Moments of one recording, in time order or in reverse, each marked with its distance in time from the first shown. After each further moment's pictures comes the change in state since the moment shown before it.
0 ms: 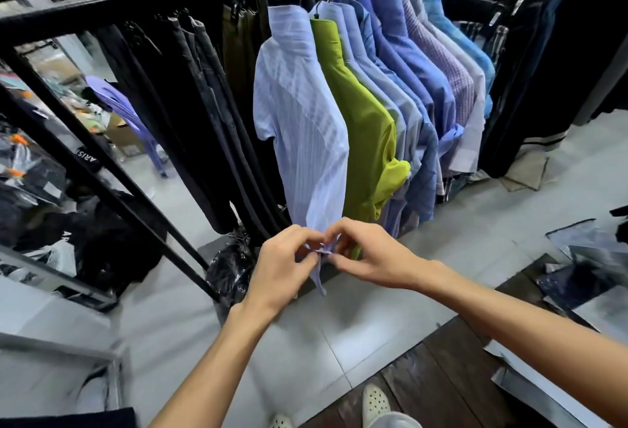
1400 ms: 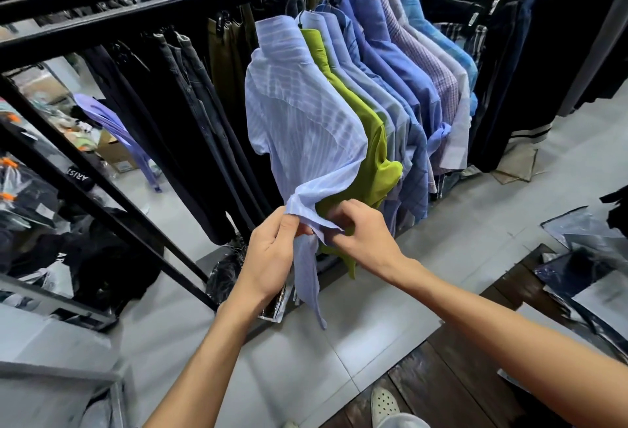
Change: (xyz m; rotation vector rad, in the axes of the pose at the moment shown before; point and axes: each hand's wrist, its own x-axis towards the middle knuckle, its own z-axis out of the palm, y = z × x) left_hand 0.021 0.031 -0.027 -0.437 -0.007 -0.226; right_hand 0.022 0.003 0.009 -0.056 0.385 0.253
